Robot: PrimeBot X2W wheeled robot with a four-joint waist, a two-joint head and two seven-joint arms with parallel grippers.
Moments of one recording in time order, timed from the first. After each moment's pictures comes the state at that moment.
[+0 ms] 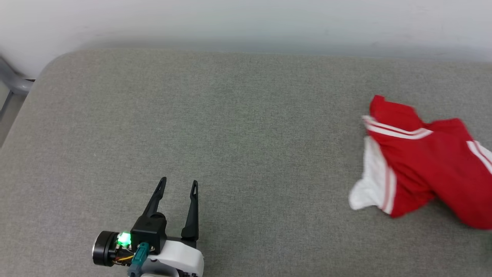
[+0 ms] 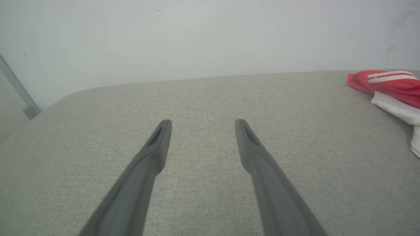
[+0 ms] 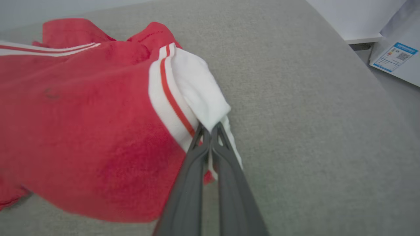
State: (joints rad) left arm -0.04 0.05 -0.16 0.13 -0.03 0.04 -0.26; right arm -0.18 -0.52 -0.10 0.54 0.55 0.13 0.03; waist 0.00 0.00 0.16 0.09
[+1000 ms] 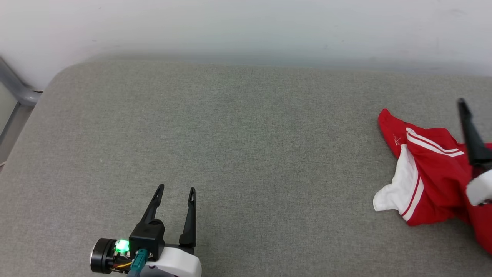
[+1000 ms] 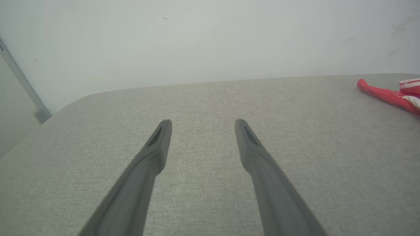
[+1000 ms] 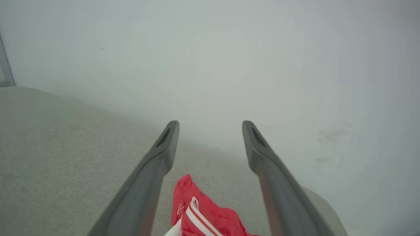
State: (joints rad) left arm -0.01 0.05 -0.15 0.12 -0.02 0.04 -0.26; right arm -0.25 -0.45 -0.06 -0.02 0.24 0.13 0.02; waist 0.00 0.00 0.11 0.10
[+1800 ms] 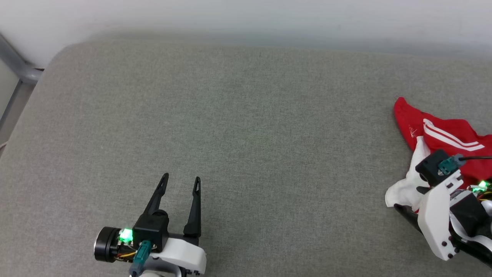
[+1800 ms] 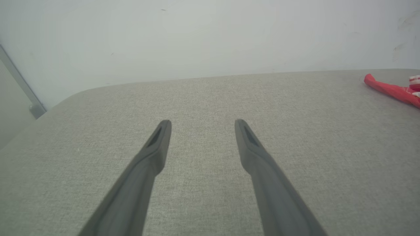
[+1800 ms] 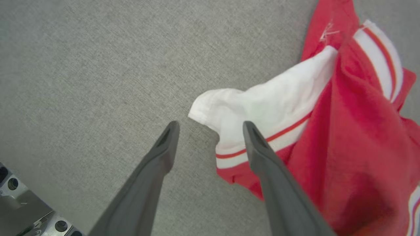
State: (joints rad) left arm -0.04 0.05 -0.17 0.11 -0.02 0.04 -0.26; right arm -0.31 -0.73 0.47 -0.02 0.57 0.13 0.71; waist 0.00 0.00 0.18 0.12
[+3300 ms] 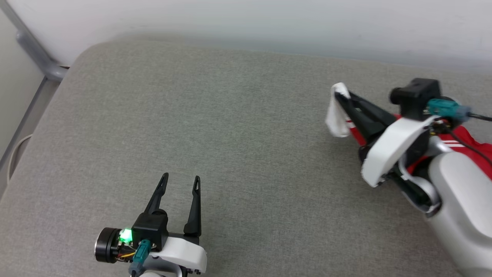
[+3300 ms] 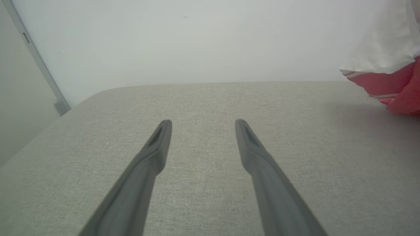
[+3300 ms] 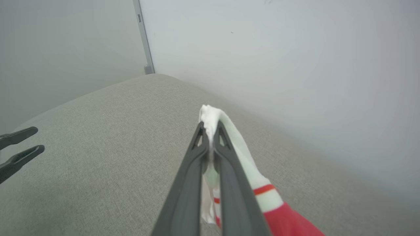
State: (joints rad) left arm -0.05 0.05 -0.18 0.11 -0.05 0.06 -0.26; right arm -0.61 -0.42 0.49 0.17 0.55 0.13 0.15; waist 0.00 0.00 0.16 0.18
